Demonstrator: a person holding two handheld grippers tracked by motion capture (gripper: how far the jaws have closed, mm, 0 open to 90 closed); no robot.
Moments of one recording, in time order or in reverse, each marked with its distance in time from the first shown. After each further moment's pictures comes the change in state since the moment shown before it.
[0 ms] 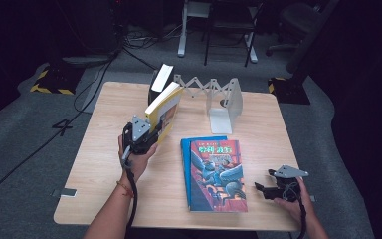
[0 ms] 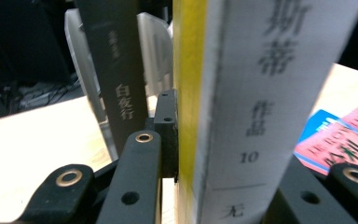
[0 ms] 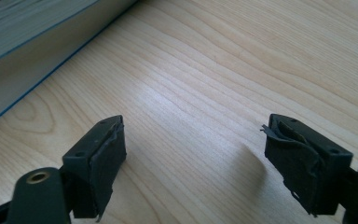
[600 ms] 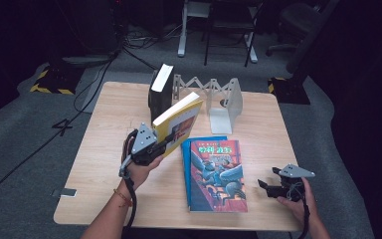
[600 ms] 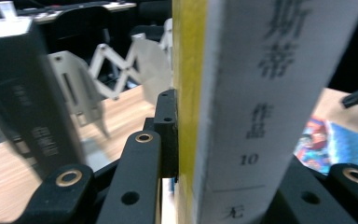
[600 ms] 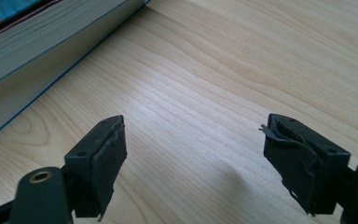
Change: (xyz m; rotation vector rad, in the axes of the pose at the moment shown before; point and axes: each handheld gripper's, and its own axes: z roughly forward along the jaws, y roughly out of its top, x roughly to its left) left arm -0.026 0.015 -0.037 -0.060 -0.233 0.123; right arm -0.005 0.002 -0.011 -0.045 -0.036 0.028
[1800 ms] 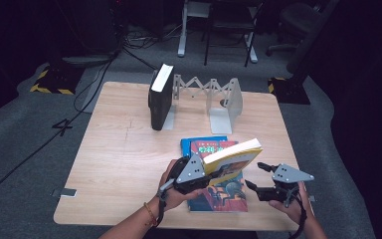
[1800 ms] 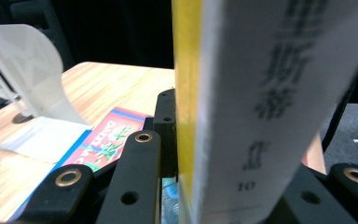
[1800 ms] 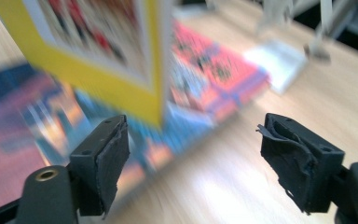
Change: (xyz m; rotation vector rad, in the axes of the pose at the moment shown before) left arm -0.113 0.004 0.034 0.033 -0.405 0.155; right arm 0.048 0.048 -0.032 -0.169 0.143 -0.173
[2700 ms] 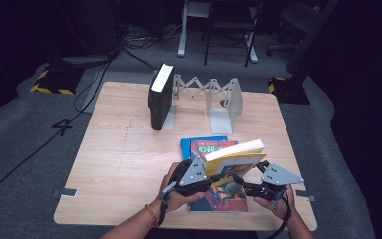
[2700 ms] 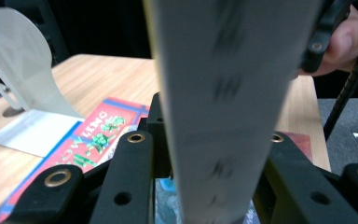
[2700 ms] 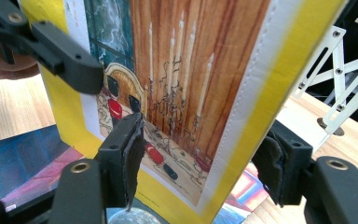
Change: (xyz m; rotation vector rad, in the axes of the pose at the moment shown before) left arm -0.004 -0.009 0.011 -0.002 -0.022 0.005; right arm 0.031 0.035 0.018 -0.194 0.021 -0.102
